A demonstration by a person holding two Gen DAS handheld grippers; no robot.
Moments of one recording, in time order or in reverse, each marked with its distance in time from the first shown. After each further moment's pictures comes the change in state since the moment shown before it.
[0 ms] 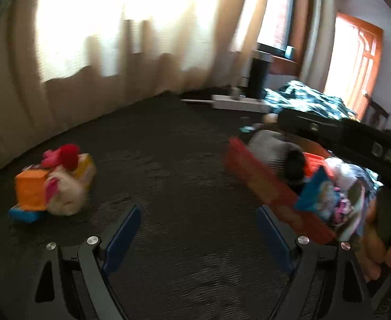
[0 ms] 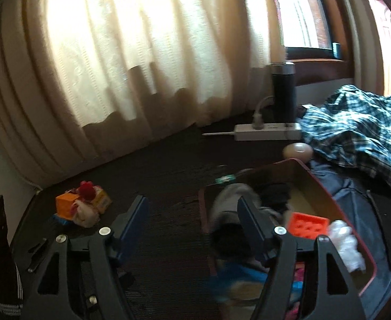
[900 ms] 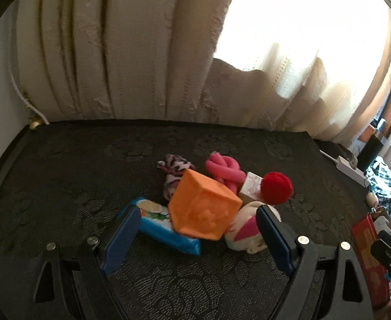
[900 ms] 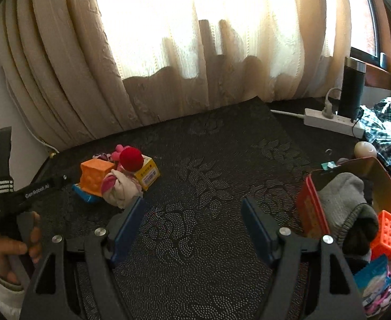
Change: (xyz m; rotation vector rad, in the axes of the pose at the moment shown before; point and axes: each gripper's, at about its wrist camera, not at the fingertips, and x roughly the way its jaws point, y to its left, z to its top) left arm -0.004 0.226 0.003 -0.368 -0.066 0.252; right arm 0.073 0.101 -0.021 -0.127 0.138 0.081
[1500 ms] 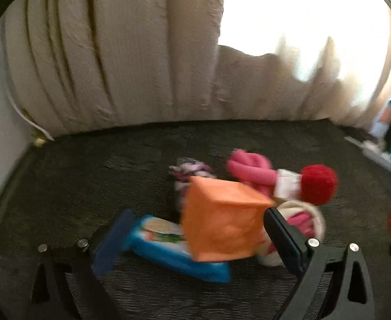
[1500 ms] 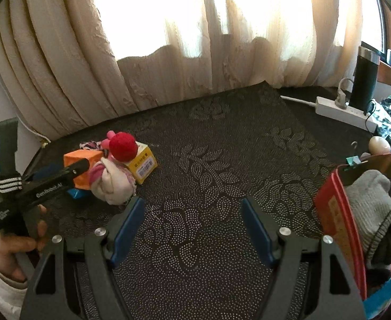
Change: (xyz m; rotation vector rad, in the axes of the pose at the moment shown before) left arm 0.040 0.000 0.001 0.103 -0.033 0.194; right arm 0.043 0.008 -0.003 -0.011 0.071 -0.009
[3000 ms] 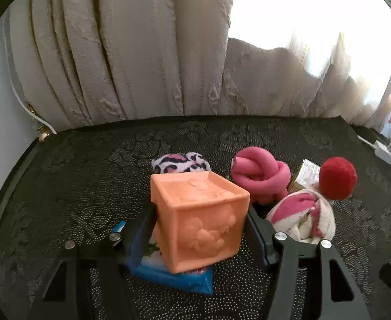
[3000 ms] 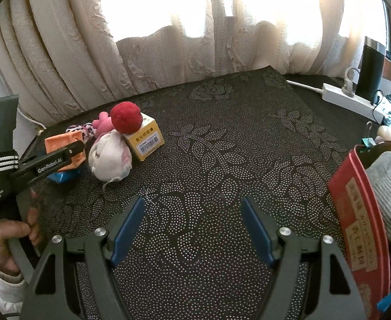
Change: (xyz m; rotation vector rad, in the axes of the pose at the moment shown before) left arm 0.012 -0.001 -0.002 -0.049 0.017 -0.010; right arm 0.023 0.004 -0.019 -0.019 0.029 -0.001
